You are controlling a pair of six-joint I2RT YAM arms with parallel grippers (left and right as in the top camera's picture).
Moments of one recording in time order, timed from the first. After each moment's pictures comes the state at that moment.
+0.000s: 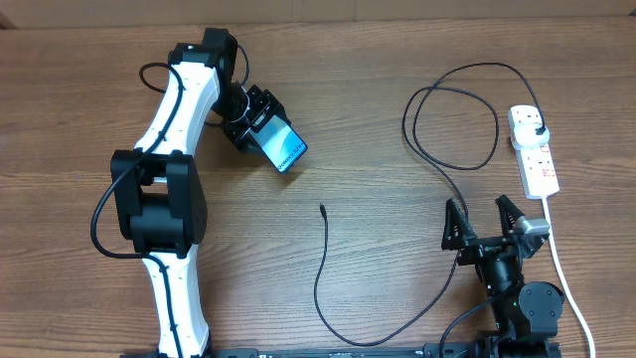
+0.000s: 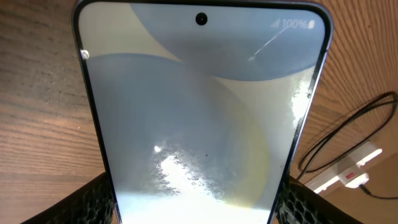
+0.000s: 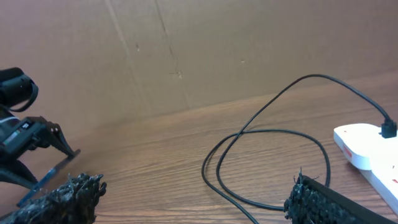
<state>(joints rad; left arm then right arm) -0.11 2.27 1.96 -1.22 0.52 -0.78 -0.02 0.01 0.02 -0.02 -0.17 0.28</state>
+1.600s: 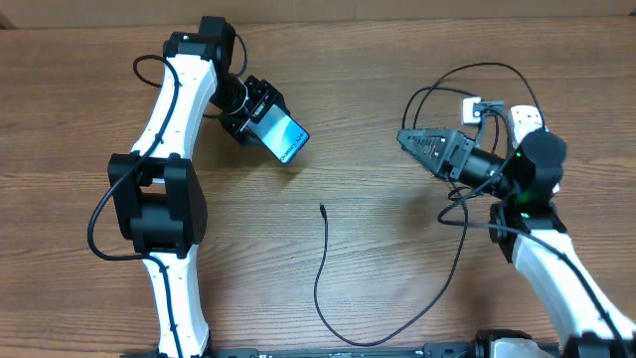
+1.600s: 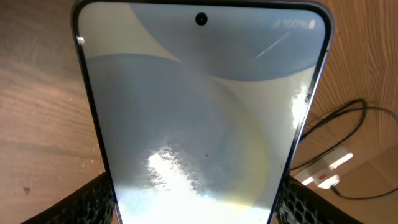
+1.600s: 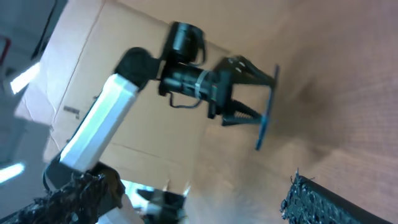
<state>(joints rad) -0.11 2.27 2.05 -1.30 0.52 -0.90 -0.02 1.33 0.63 0.53 -1.10 1.04</state>
